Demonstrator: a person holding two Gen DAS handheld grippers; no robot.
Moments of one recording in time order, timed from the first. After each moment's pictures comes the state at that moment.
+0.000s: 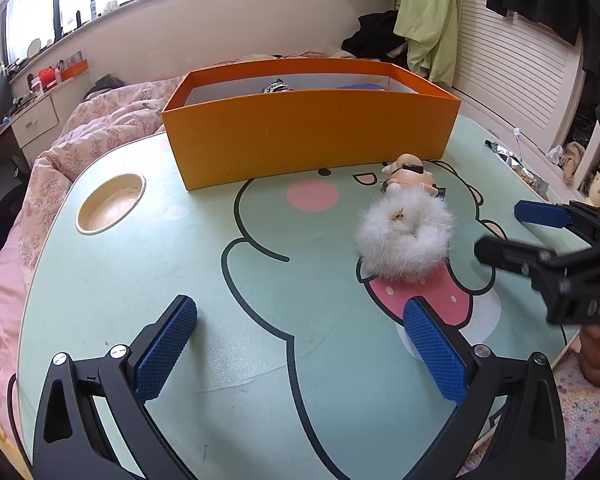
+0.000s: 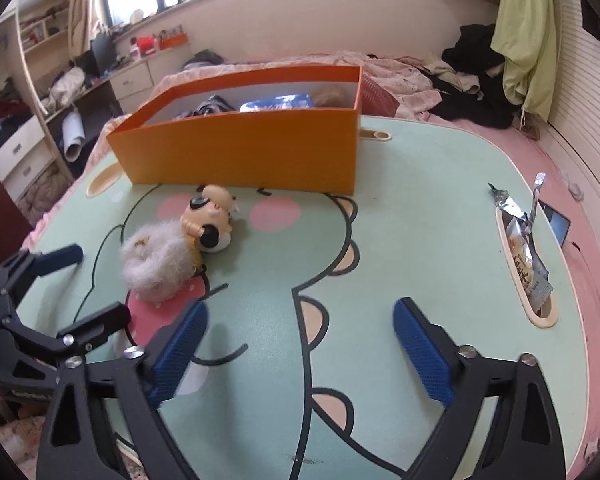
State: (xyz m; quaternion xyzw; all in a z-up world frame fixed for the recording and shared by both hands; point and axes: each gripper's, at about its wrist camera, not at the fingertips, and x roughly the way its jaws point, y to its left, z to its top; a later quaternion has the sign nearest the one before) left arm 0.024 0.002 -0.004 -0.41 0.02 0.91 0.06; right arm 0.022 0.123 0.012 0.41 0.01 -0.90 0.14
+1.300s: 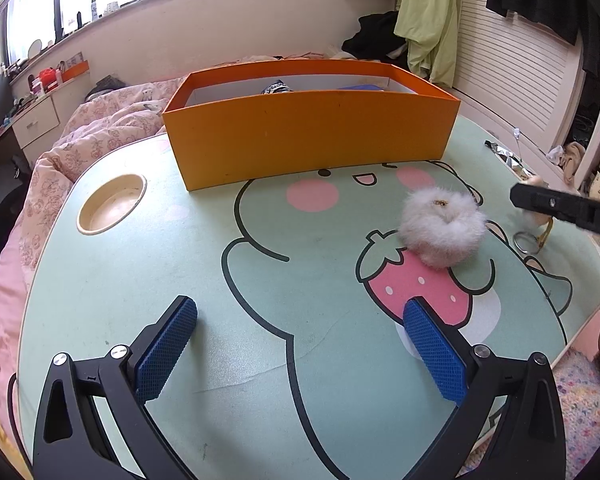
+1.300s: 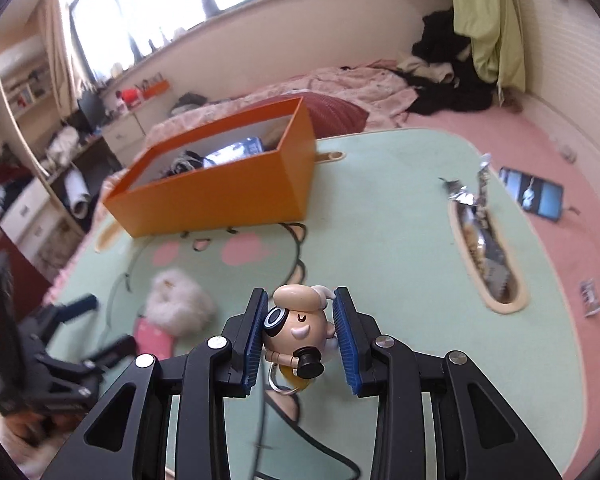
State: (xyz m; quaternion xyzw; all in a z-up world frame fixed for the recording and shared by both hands) left arm 0.024 0.004 -0.003 -0.41 0.02 0.91 0.06; right arm 0.032 0.168 0.022 0.39 -0.06 -0.91 0.13
